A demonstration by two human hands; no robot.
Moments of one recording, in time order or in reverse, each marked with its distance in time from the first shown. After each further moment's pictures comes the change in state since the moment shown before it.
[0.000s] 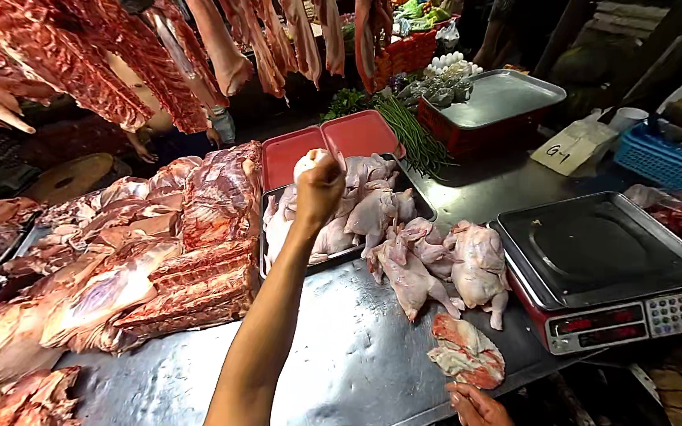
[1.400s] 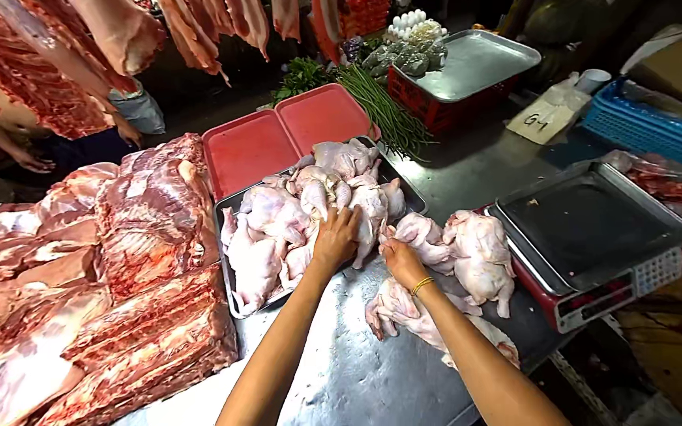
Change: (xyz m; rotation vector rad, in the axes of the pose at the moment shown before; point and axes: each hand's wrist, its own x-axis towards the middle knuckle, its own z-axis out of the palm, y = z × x) left_hand -0.076 -0.127 0.131 0.494 -0.593 0.143; right_hand 0.260 -0.177 0.063 -0.396 0.049 -0.019
